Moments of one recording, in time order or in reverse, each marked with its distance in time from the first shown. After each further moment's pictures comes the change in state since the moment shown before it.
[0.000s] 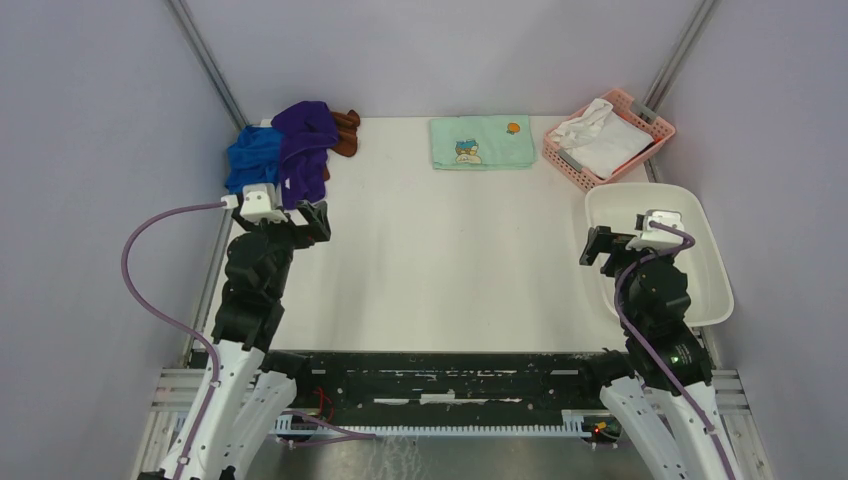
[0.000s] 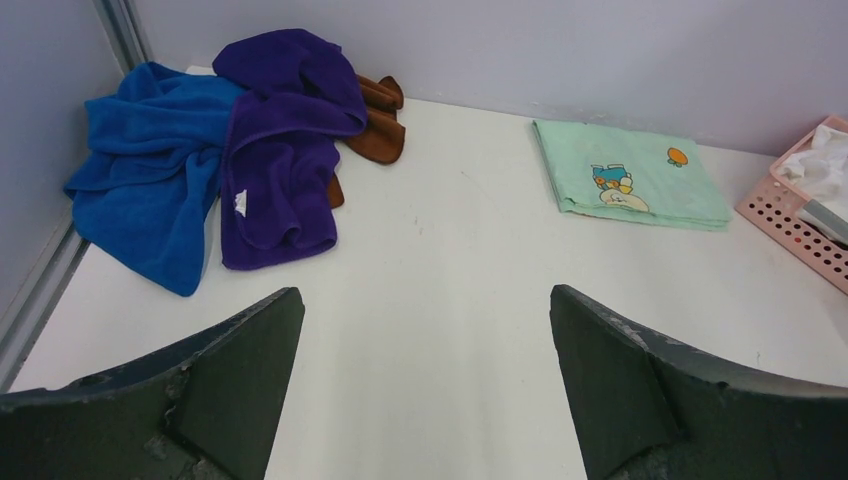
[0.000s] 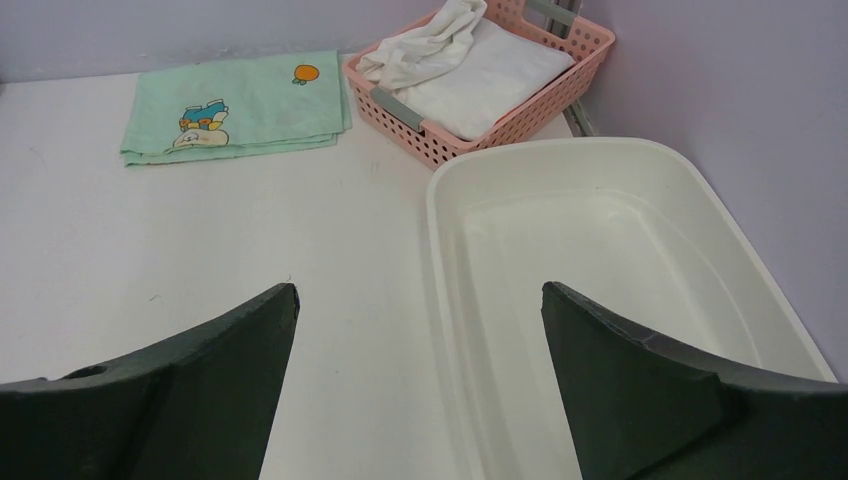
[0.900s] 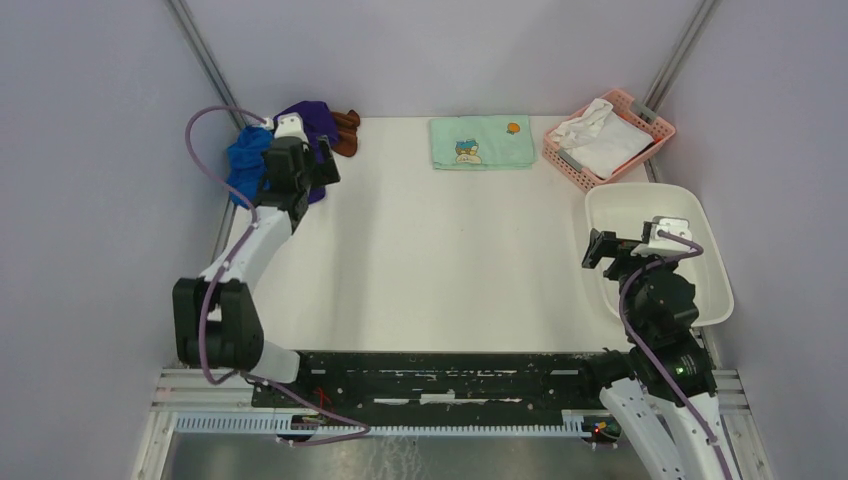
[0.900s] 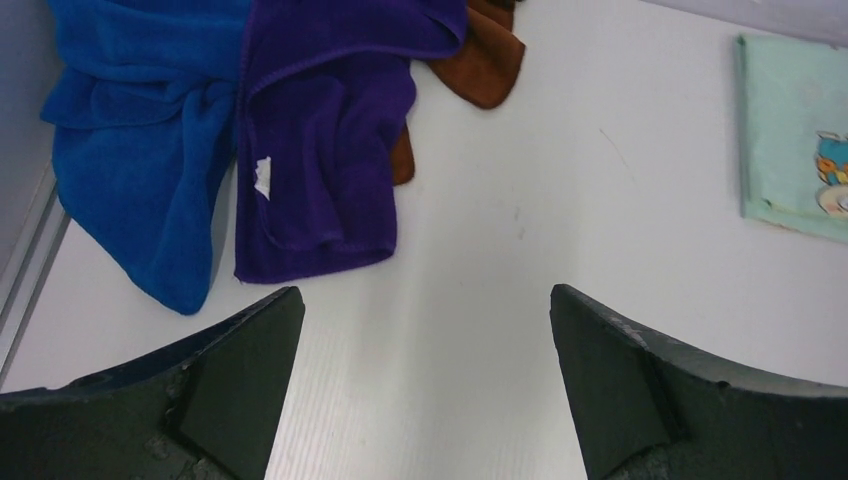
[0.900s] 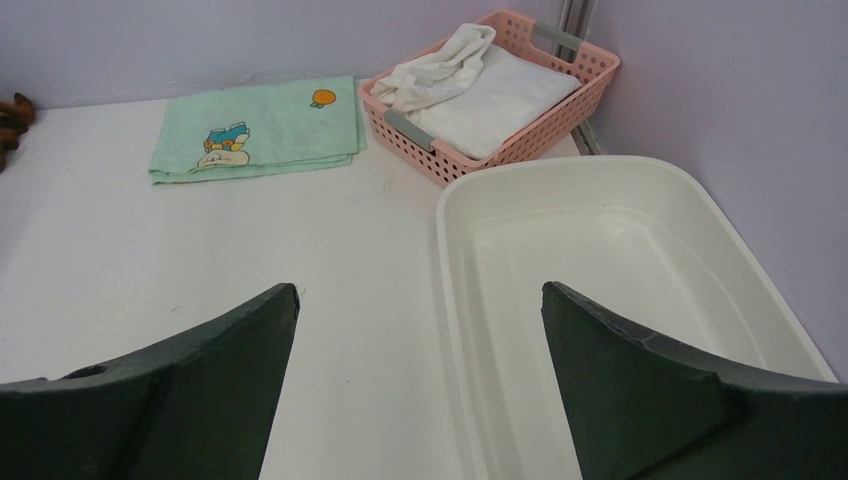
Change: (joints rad) left arm 0.098 0.798 0.381 0.034 -0.030 -0.009; right arm 0.000 -0.048 0.000 0.001 -0.018 0.000
